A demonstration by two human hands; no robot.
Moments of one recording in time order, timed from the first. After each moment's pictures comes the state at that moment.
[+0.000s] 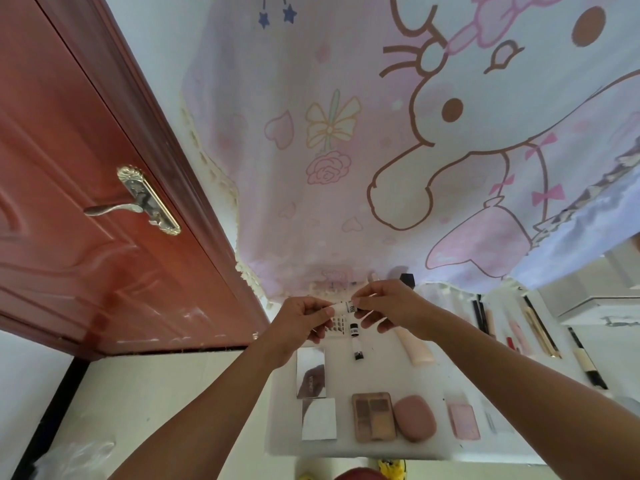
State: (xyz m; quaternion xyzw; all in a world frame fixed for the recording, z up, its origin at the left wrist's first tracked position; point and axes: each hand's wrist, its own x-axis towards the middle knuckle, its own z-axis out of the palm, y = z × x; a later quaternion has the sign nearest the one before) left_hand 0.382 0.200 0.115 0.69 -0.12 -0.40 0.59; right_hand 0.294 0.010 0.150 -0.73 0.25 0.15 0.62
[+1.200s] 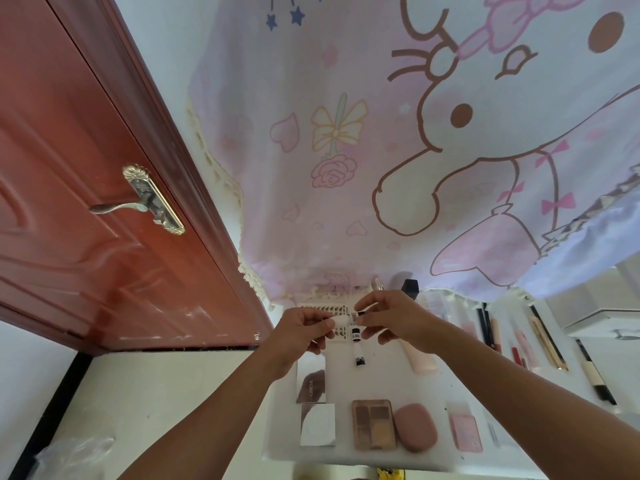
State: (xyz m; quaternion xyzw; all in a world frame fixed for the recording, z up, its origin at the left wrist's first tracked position) left_hand 0.377 0.204 0.112 0.69 -0.08 -0.41 0.59; right_hand 0.293 0.008 0.139 -0.71 0.24 0.16 0.65
